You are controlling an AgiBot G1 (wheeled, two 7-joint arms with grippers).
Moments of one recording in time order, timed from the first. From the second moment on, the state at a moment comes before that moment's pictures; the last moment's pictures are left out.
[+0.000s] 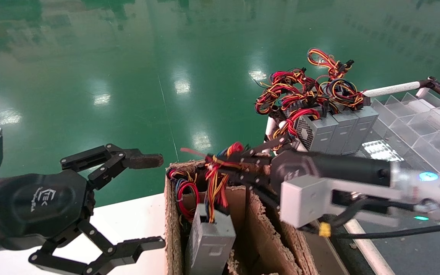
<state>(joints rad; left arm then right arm) -1.09 0.59 0.34 -1.27 0.69 1.47 -0.15 1.16 -0.83 -0.36 1.36 -1.17 -1.19 -0.54</state>
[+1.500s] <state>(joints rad) -1.09 0.59 0.34 -1.27 0.69 1.47 -0.15 1.01 -0.41 0.03 1.35 -0.91 -1.14 -0.61</state>
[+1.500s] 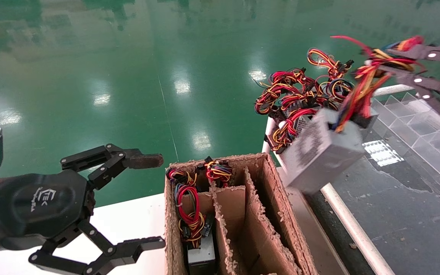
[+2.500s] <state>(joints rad) -1.09 0.59 0.34 -1.27 0.69 1.47 -0.15 0.69 -0.40 0.14 1.33 -1.01 -0.93 -0.64</state>
